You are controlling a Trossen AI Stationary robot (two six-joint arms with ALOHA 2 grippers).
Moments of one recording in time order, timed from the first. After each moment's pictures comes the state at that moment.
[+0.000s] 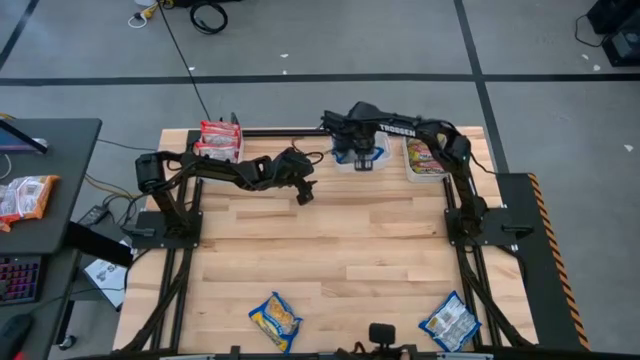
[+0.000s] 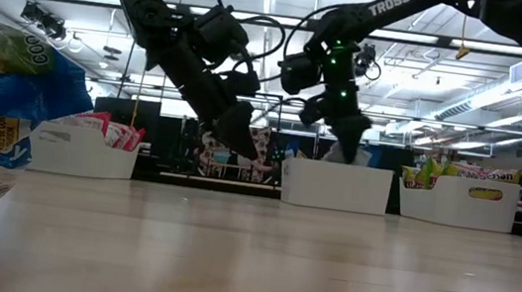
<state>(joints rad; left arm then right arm) 0.32 1.75 0.89 0.20 -0.16 0.08 -0.52 2.11 1.83 -1.34 0.36 -0.40</state>
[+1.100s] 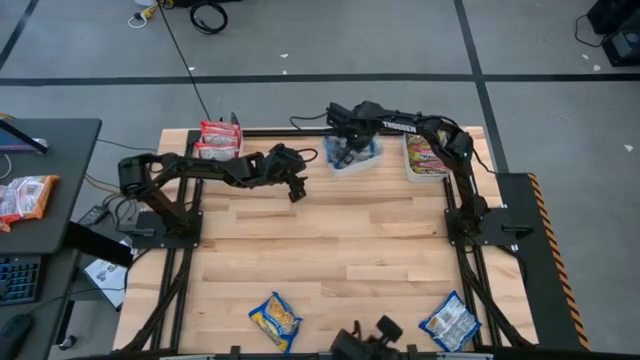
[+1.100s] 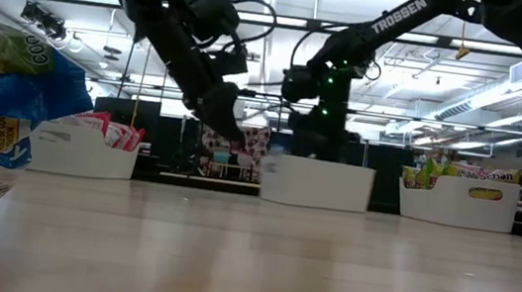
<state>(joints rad) 0.32 1.62 0.89 0.00 -0.24 0.06 -0.59 2.11 1.72 -1.03 0.23 0.13</state>
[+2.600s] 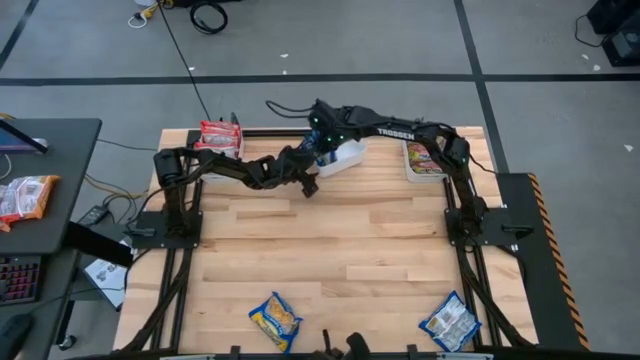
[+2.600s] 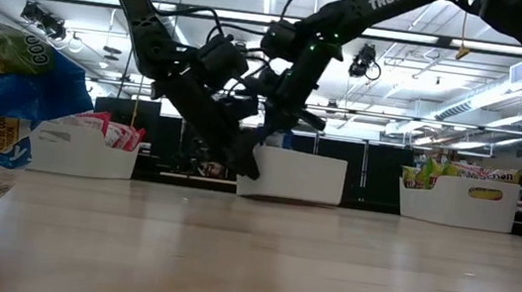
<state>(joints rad) 0.37 1.90 0.89 0.38 -0.22 -0.04 -0.47 2.11 1.84 -0.77 0.00 0.53</state>
